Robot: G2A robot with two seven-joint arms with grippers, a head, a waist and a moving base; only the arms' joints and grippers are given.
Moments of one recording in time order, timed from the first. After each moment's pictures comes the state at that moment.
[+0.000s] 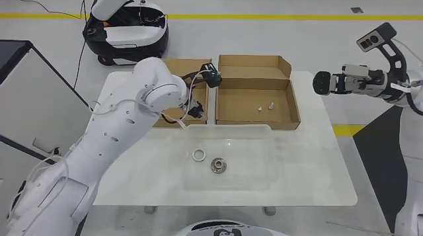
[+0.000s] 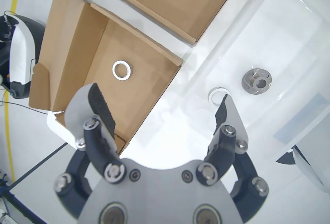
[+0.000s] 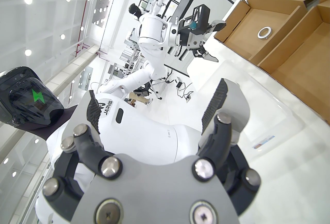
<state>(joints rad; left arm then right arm) 0.74 -1.16 -0.81 -1.69 0.75 -0.30 -1.51 -1.17 -0.92 1.75 -1.59 0.61 0.05 1.54</state>
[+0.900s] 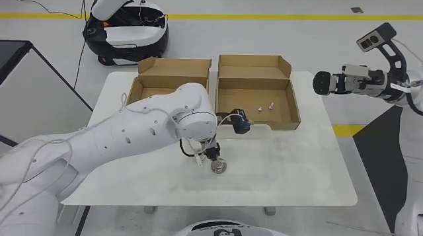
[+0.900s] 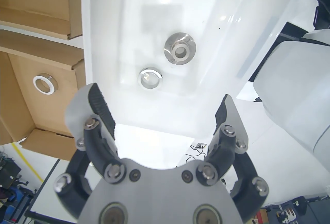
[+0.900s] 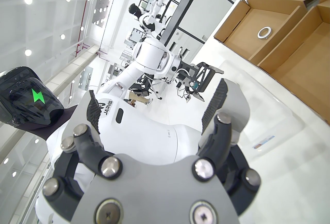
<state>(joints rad) 0.42 -1.13 -0.24 -1.78 0.38 -0.10 -1.54 -1.17 -0.92 1.75 -1.59 0.61 0.05 1.54</state>
